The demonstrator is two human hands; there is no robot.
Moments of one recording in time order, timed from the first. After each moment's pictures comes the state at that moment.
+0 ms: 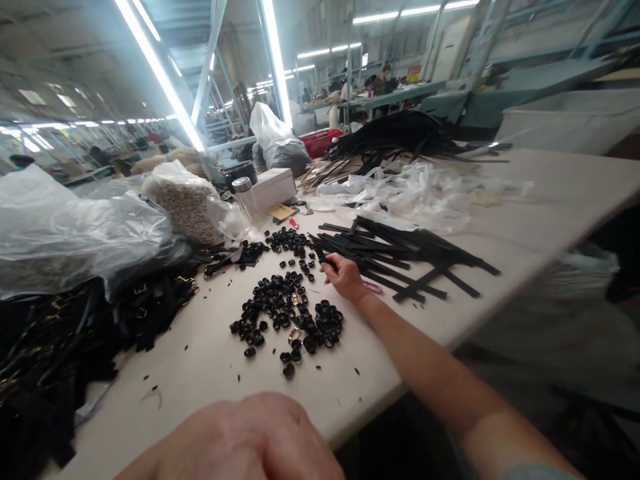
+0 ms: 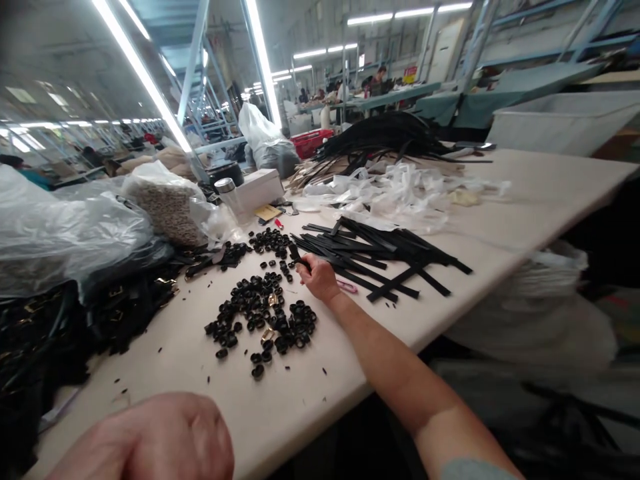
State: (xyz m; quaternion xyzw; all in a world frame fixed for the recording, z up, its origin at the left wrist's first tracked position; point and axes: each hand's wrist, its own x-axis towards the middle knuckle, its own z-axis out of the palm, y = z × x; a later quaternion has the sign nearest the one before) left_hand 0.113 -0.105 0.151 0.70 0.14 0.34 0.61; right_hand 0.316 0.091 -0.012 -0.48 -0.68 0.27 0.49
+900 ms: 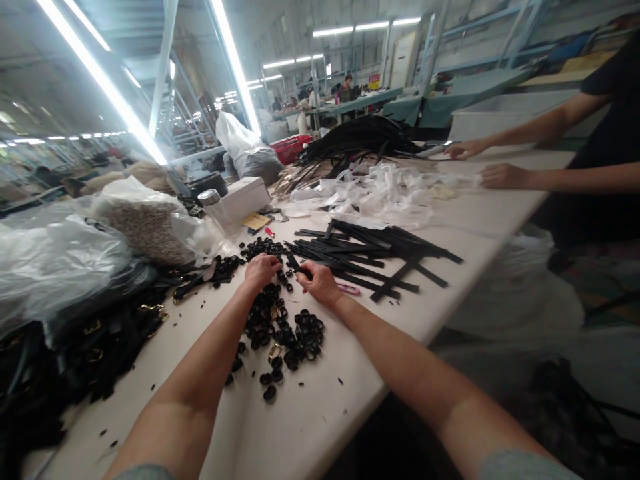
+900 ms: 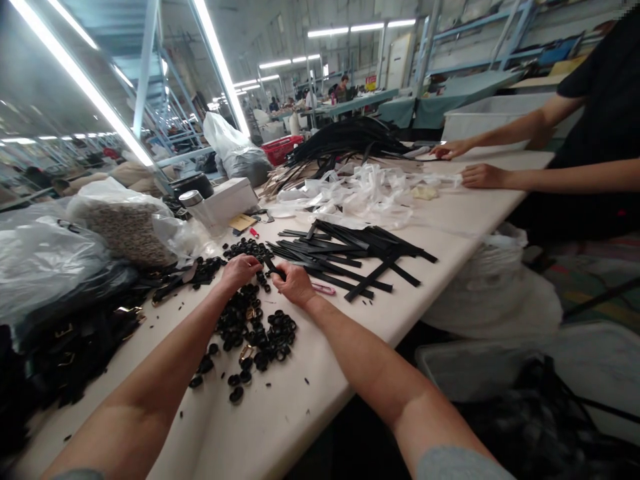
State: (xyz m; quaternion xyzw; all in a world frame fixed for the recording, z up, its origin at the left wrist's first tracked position) left_hand 0.128 0.172 0.013 0.77 0.62 0.14 0.05; right_hand 0.312 0.097 -0.019 -0.50 -0.67 0.27 0.47
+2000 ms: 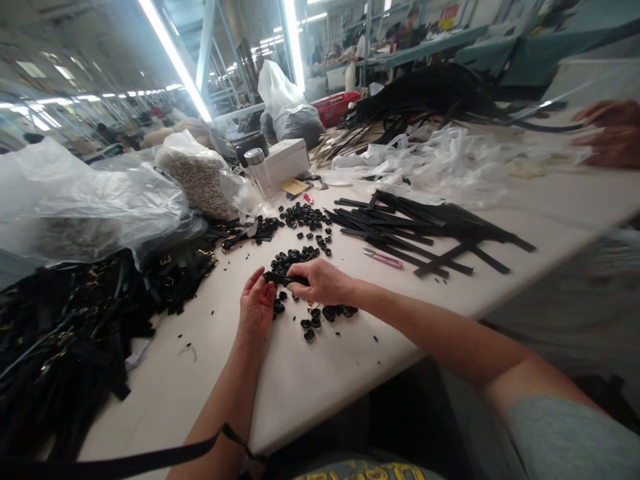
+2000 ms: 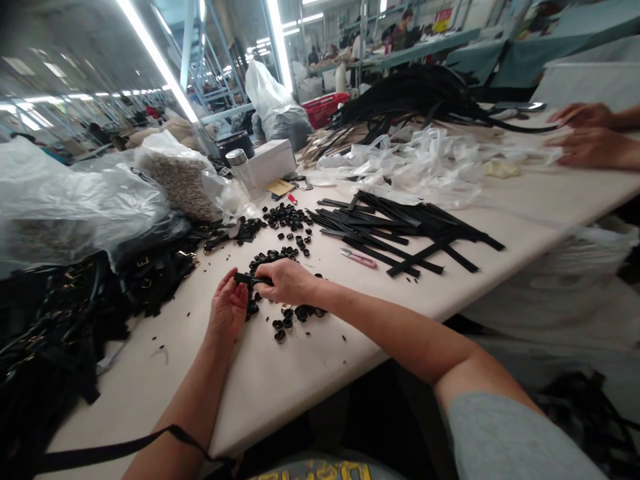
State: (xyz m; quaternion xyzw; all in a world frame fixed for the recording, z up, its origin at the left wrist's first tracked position) left_hand 0.052 -0.018 0.000 0.22 0.45 0.70 0.51; right_hand 0.240 0.019 0.056 -0.30 -0.83 0.35 0.30
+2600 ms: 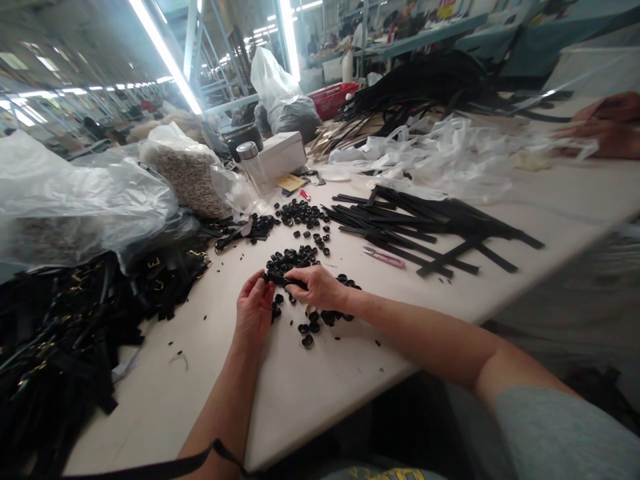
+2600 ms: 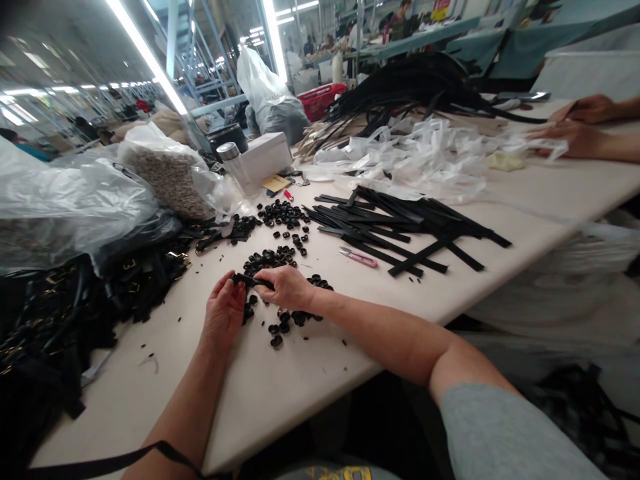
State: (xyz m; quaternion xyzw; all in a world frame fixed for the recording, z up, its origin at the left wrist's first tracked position) left_hand 0.060 -0.014 -0.001 0.21 0.44 0.70 0.51; right_hand 0.228 0.031 0.013 -0.31 -0.81 0.33 0.37
